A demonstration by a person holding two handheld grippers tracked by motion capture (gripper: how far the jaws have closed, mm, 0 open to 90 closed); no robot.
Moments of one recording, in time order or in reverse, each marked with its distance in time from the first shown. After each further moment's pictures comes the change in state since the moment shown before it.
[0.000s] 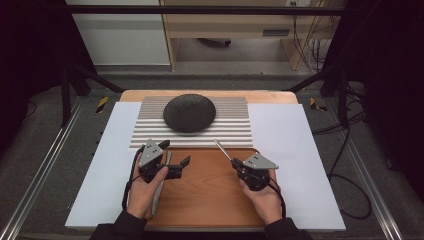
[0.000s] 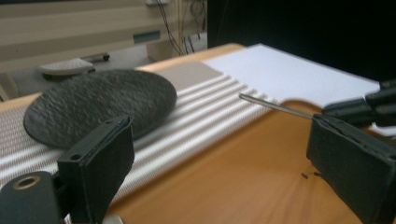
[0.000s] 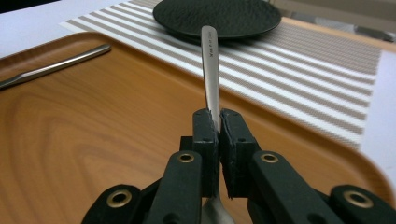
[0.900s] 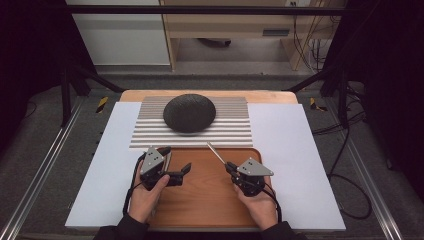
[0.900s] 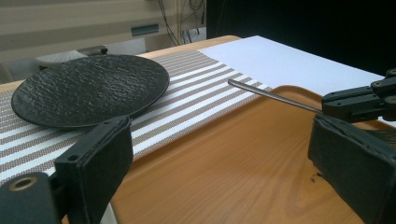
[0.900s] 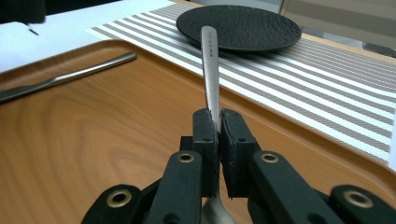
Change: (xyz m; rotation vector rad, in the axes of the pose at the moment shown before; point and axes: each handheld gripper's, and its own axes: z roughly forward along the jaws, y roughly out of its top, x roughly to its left) left arm -0.006 -0.011 -0.002 -0.014 -0.012 -0.049; right arm 0.021 0.001 -0.004 -0.043 0.028 -0.042
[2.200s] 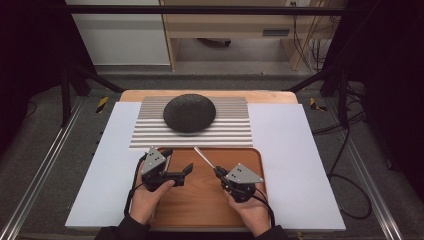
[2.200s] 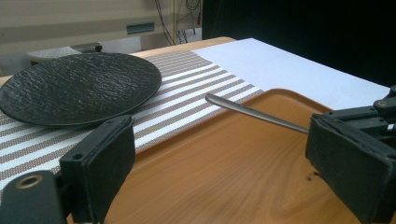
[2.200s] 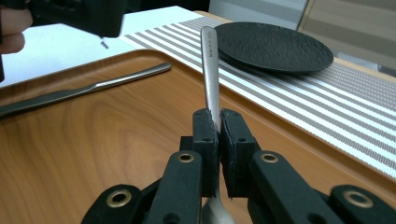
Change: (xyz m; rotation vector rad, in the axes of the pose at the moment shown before) left arm -0.005 0.002 0.000 -0.003 -0.016 -0.036; right arm 0.031 0.006 0.002 -0.041 0.047 -0.076
